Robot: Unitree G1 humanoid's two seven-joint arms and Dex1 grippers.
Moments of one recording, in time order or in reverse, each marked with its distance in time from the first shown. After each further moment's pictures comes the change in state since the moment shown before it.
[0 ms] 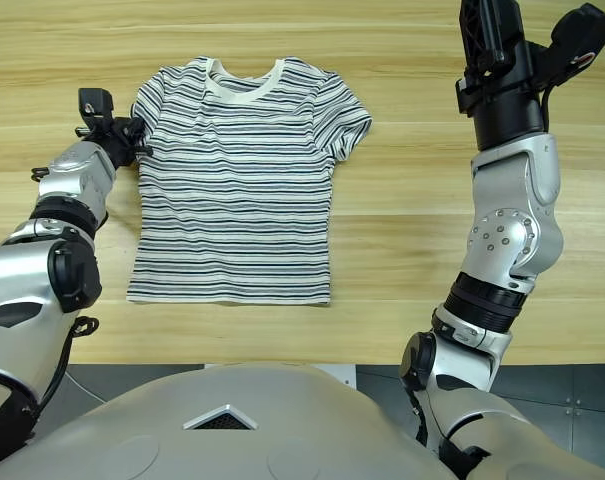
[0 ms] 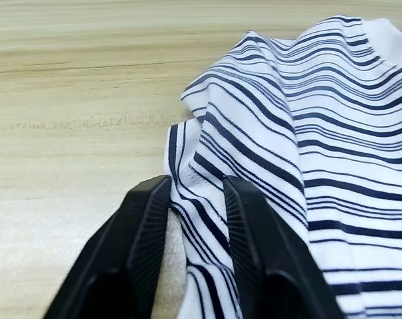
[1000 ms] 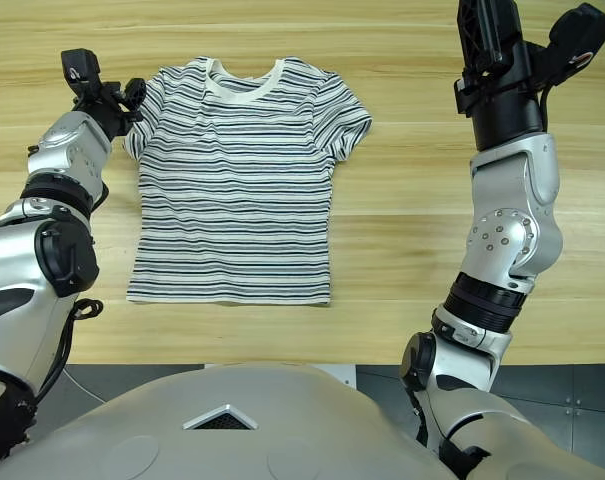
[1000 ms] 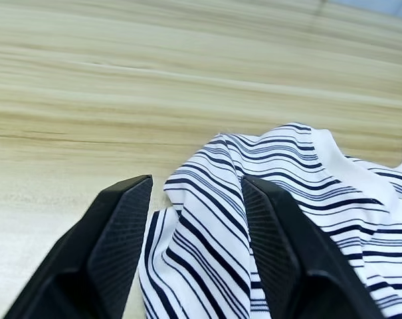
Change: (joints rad) left arm -0.096 -0.008 0.089 0.017 -0.070 0.012 -0.020; right arm 0.001 -0.001 0.005 -0.001 0.000 0.000 0.004
